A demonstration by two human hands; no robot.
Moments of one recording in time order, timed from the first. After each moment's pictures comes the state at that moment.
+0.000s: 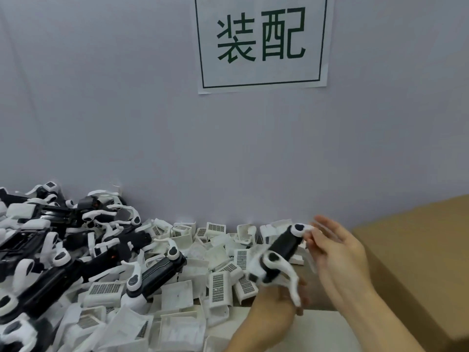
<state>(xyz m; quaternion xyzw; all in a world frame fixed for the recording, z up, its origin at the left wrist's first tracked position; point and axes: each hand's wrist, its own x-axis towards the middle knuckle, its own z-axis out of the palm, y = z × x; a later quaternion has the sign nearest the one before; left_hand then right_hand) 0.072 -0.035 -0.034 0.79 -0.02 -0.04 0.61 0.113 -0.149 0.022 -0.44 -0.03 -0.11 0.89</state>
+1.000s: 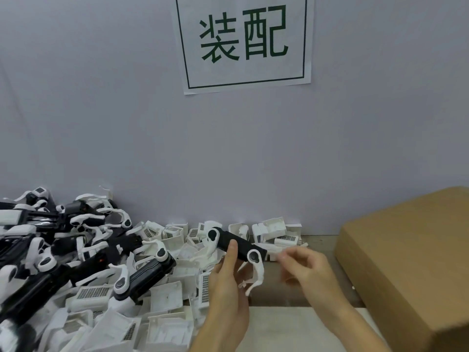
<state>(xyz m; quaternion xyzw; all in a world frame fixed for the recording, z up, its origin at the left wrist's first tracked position) 0.076 -0.017 -0.017 0.40 0.13 0.11 0.90 0.101 -0.156 -0.015 -0.71 -0.12 -0.04 0.70</state>
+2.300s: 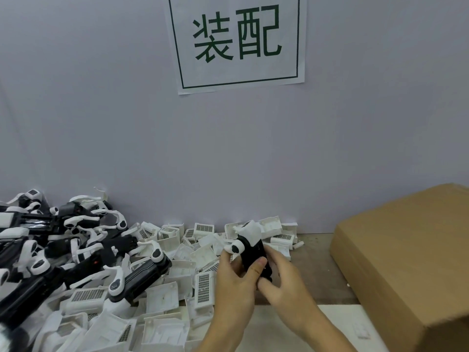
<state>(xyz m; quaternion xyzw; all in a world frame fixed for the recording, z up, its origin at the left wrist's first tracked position) 0.078 -0.022 -0.033 0.64 0.02 0.20 0.75 0.097 -0.133 -0.036 -0.76 -0.22 -0.06 0.61</state>
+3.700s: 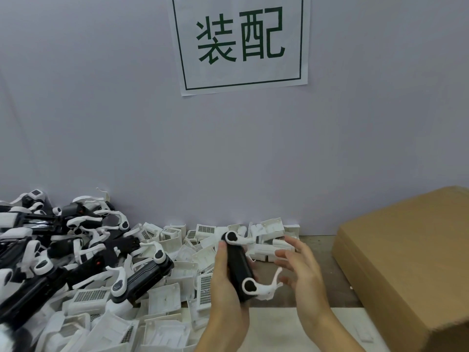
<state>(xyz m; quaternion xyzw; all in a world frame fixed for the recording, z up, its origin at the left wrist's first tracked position) 0.075 -0.019 -0.018 0.42 0.12 0.11 0.90 0.107 -0.135 -0.034 -0.62 -0.04 -0.08 0.78</state>
